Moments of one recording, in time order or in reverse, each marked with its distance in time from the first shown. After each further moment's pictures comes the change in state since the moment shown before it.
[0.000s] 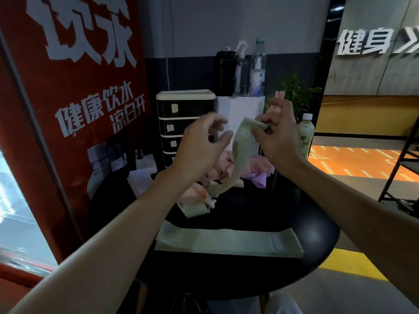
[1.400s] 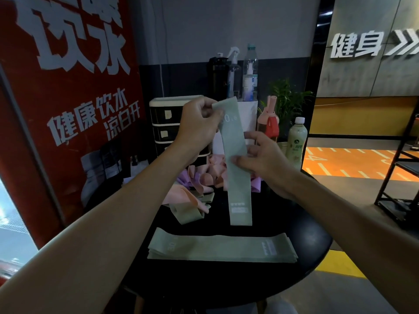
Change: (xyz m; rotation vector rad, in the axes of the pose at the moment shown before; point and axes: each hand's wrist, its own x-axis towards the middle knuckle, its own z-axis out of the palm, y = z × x) left_hand 0.050 0.023 0.011 -0.339 0.098 -0.217; right_hand -0.026 -0.020 -0.010 0.300 -0.323 0.489
